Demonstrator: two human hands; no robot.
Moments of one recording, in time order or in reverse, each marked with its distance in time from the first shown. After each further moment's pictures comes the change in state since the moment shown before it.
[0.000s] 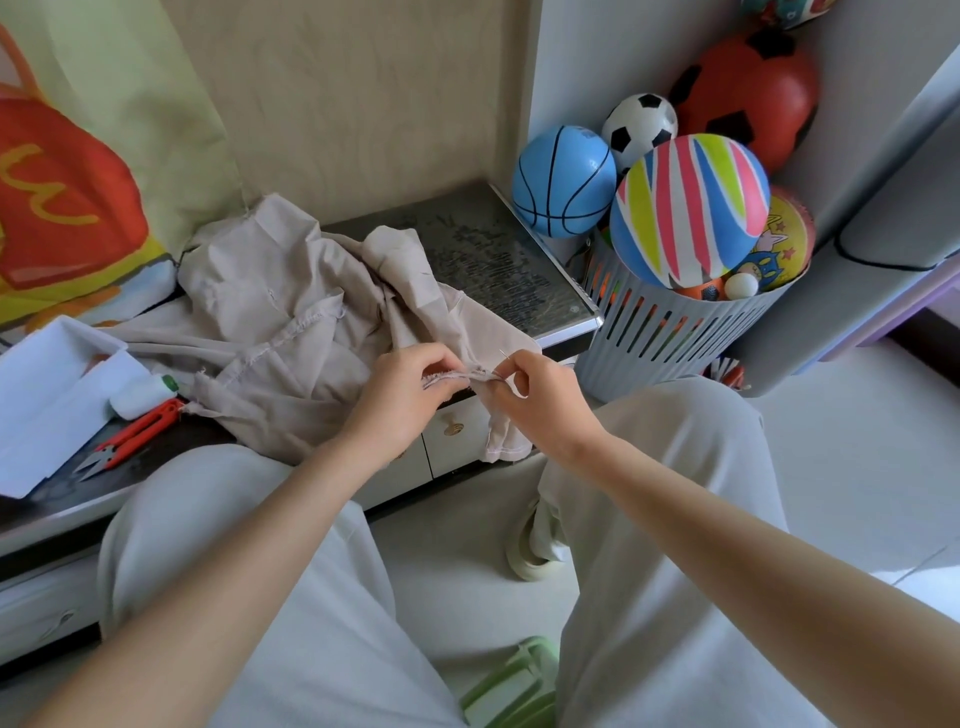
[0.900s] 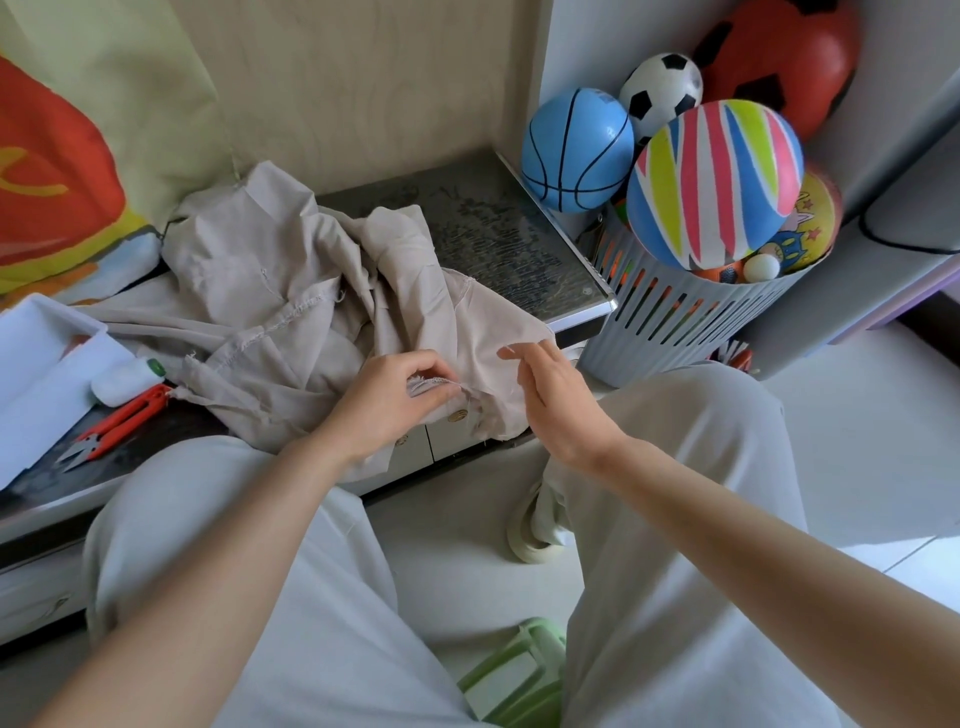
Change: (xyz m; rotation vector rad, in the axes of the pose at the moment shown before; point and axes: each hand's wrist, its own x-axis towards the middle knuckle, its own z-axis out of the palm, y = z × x) left_hand 0.001 -0.038 -0.005 -0.053 -0.131 0.020; right_hand 0.001 0.018 0.010 -0.081 -0.102 -0.071
